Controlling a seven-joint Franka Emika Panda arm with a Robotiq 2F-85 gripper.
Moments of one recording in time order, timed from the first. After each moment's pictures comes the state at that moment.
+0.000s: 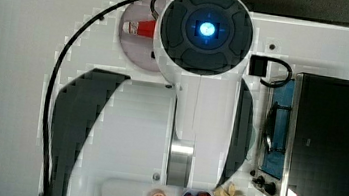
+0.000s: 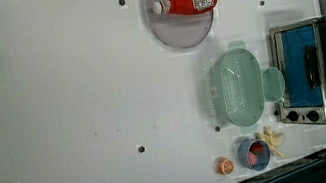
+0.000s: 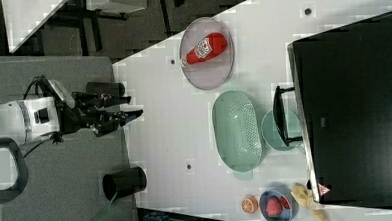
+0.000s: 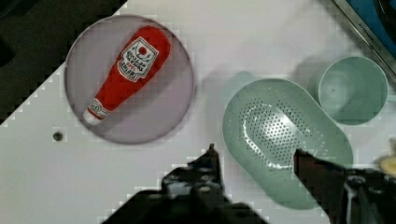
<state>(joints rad) 0.01 -0.04 -0.01 -1.81 -0.03 0.22 -0.01</state>
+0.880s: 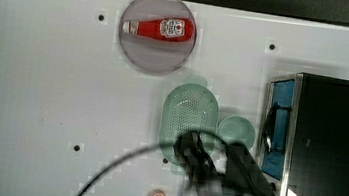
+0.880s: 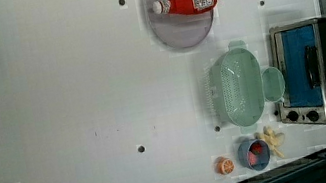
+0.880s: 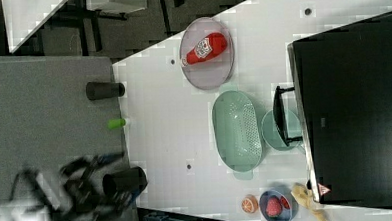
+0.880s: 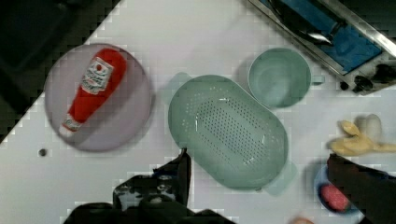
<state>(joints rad) -0.04 -0.57 -0.04 -2.24 -0.07 0.31 0.03</state>
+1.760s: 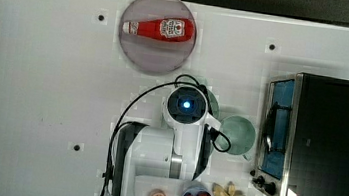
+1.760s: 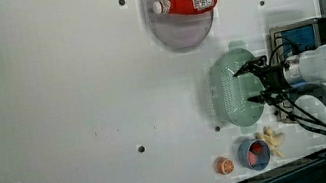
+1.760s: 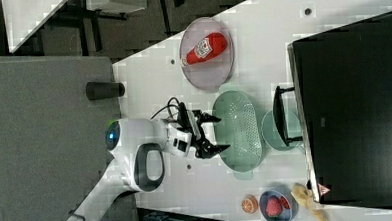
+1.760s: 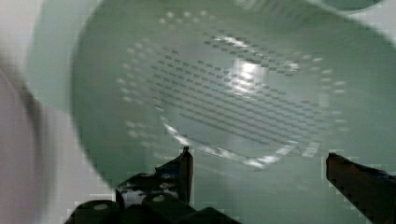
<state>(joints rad) -0.01 0.17 -0.02 -2.40 -0.05 0.89 0.48</state>
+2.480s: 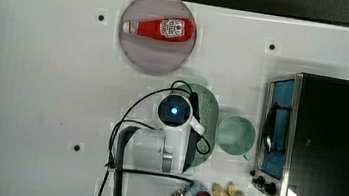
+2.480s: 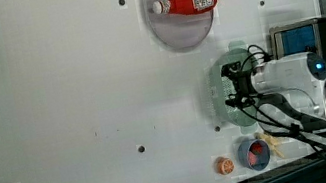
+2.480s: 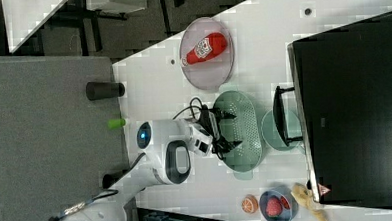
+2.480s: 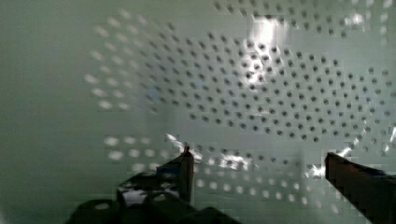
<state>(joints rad) 0.02 0.40 0.00 -2.41 -0.05 1.14 0.66</state>
